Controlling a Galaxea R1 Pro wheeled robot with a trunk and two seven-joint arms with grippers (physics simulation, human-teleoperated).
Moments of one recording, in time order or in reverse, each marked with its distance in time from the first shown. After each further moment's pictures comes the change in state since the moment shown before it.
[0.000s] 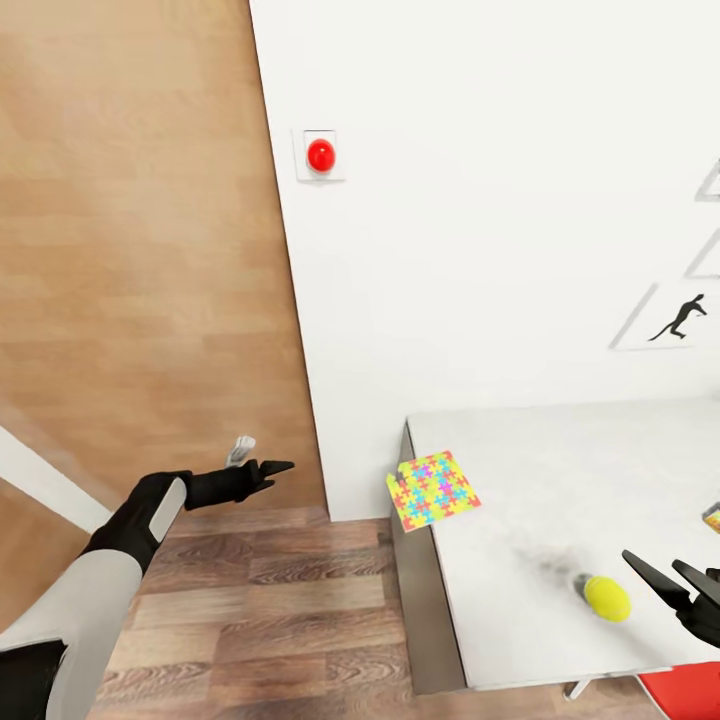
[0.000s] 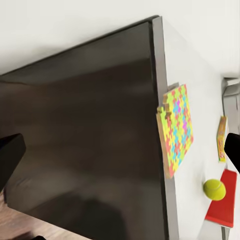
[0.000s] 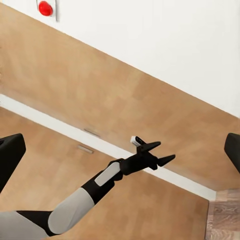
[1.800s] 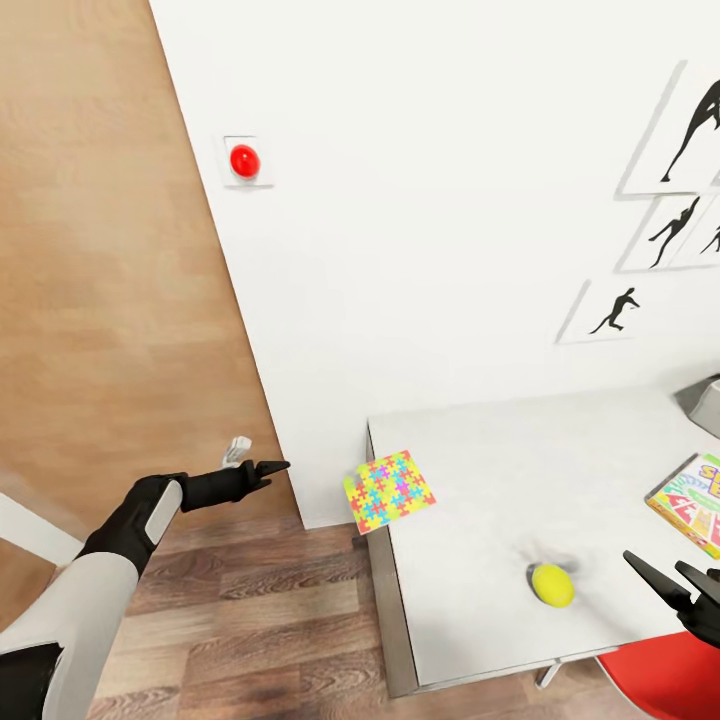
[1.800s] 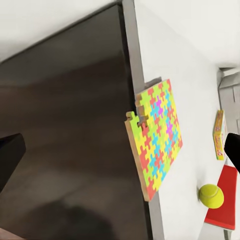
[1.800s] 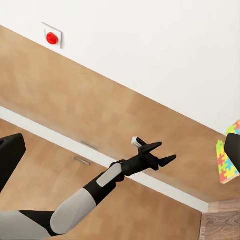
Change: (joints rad) left arm 0.008 0.009 0.011 0.001 0.005 -0.024 -0.004; right arm 0.000 0.000 -0.001 0.005 0.001 0.001 0.014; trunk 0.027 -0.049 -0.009
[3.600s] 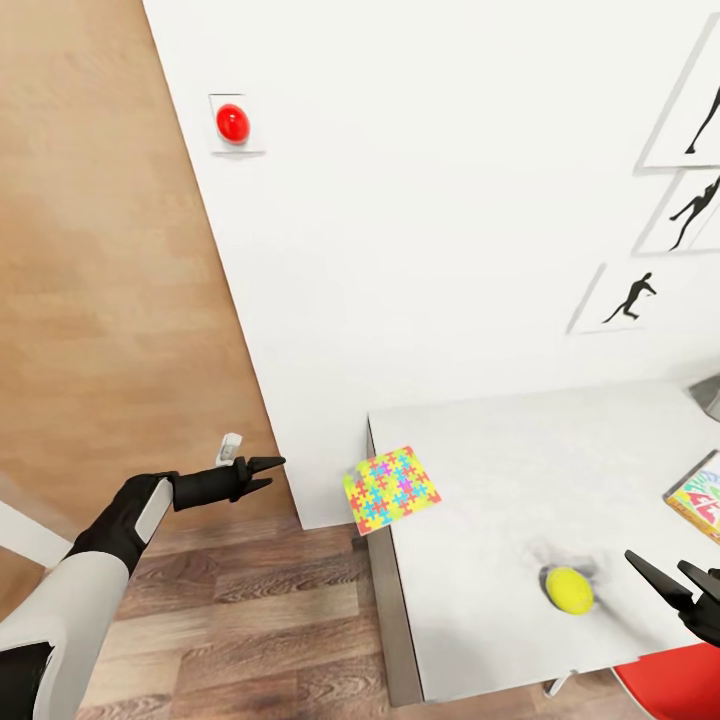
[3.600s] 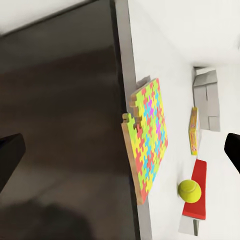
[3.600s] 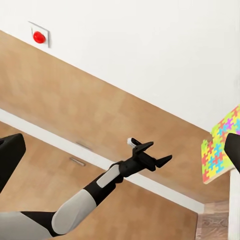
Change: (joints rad) left arm -0.003 0.027 0.007 0.000 0.012 0.092 -0.134; right arm 0.000 0.000 -0.005 0.000 -0.005 0.006 0.000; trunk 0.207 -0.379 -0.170
